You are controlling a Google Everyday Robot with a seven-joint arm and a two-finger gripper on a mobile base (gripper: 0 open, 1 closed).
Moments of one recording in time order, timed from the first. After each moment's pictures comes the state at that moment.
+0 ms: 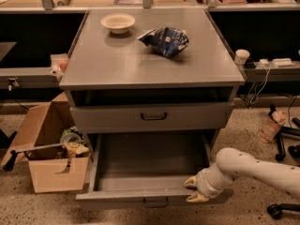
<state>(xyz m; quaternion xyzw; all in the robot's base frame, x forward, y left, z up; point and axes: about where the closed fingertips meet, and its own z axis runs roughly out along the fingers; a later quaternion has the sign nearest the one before) 0.431 -0.177 0.411 -0.71 0.66 0.18 0.16</state>
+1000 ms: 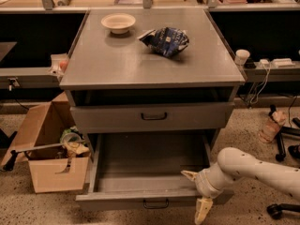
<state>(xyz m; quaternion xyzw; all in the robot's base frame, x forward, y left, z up) 0.428 -0.170 0.420 -0.72 0.65 0.20 0.17</state>
